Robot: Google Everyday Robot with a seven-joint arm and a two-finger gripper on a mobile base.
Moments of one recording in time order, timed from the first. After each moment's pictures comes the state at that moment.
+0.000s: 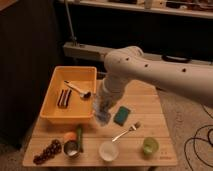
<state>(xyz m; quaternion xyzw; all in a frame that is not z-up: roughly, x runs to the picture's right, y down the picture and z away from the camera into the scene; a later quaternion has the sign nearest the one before) 0.003 0.074 0.615 -0.32 0.14 0.69 0.63</state>
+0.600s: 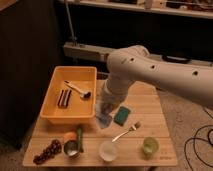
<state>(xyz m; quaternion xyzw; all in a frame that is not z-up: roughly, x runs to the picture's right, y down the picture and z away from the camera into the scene) 0.001 0.075 0.595 -0.31 0.15 0.72 0.60</state>
